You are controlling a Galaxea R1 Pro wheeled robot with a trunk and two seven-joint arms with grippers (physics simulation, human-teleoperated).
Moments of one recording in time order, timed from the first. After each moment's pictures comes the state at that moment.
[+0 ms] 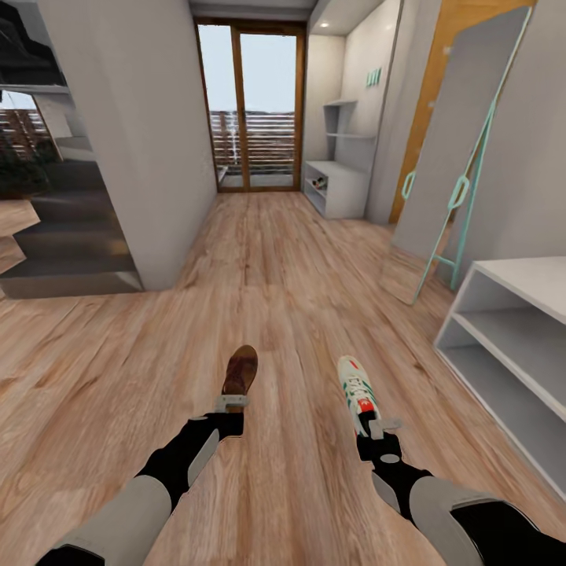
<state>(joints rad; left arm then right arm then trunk) -0.71 -0.08 -0.21 -0.54 0.22 0.35 0.06 -0.83 0.03 0.14 0.05 0.02 -0.20 -0.22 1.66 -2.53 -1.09</state>
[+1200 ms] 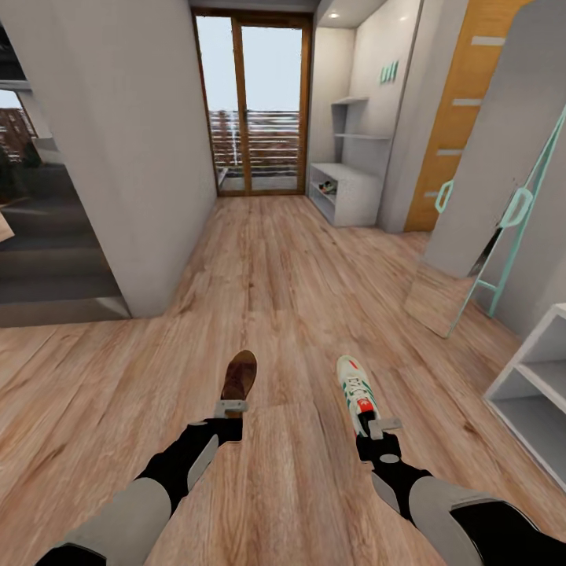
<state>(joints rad) -0.71 -0.08 -0.21 -0.49 0.22 0.33 0.06 -0.83 0.03 0.14 0.05 0.02 -0.20 -0.22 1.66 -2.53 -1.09</state>
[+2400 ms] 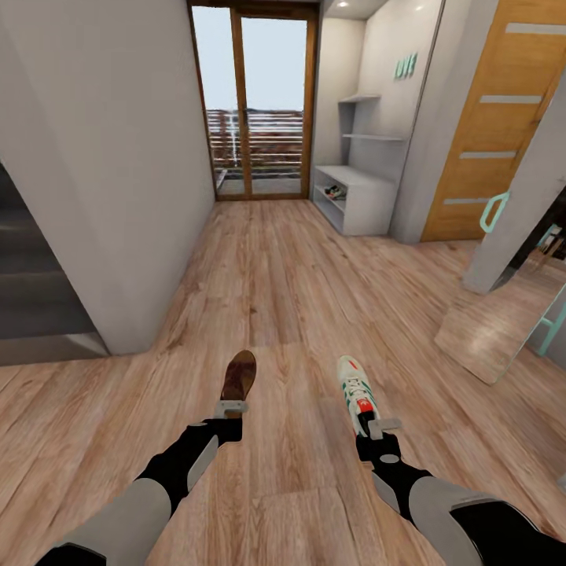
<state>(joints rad) -0.71 -0.08 -0.21 -0.49 0.22 0.32 0.06 -0.83 0.03 0.14 0.05 0.02 -0.20 -0.22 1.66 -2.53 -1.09</state>
